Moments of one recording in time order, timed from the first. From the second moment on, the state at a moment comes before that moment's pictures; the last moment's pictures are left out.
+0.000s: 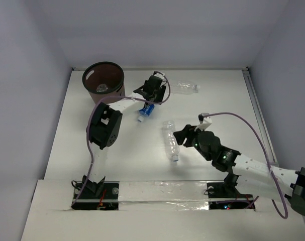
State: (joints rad) left arm -0.59 2.14 1.60 -0.21 -0.29 -0.11; right arm 0.94 0.85 0.43 0.16 0.43 0.66
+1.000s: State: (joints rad) left arm -0.19 1.37 1.47 0.04 -0.12 -0.45; right arm 0.71 1.61 0.86 -0.01 0.13 0.41
